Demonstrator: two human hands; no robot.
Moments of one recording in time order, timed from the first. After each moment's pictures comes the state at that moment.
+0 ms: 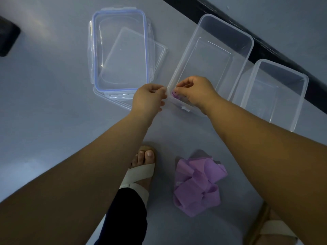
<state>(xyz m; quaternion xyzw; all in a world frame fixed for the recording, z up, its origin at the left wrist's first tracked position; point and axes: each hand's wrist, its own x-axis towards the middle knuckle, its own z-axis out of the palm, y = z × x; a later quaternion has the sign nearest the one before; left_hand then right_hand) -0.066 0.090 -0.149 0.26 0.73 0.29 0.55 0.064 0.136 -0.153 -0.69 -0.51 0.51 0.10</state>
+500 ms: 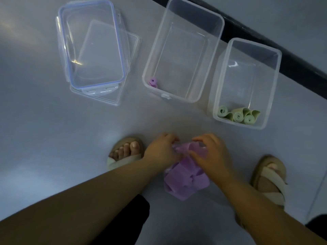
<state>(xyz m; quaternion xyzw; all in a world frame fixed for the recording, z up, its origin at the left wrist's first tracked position) -0.002 -0.028 -0.170 0.61 0.58 -0.07 0.54 0.164 -0.059 -0.152 -0.69 -0.64 0.34 0.08</state>
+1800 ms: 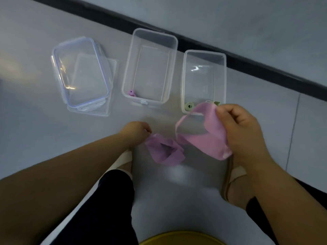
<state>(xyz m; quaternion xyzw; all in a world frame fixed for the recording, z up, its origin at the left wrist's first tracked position) -0.019 0.018 -0.115 0.68 0.55 -0.19 0.44 0.205 -0.048 0.012 -0.75 -0.40 0.40 0.33</state>
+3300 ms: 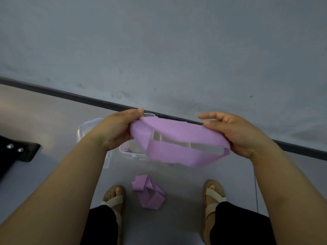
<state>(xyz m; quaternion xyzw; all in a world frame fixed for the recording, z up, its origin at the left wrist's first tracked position) 0.041 0.039 0.182 0.41 0.47 0.30 0.72 0.302 -0.034 0.208 -0.59 -0.36 0.62 0.37</state>
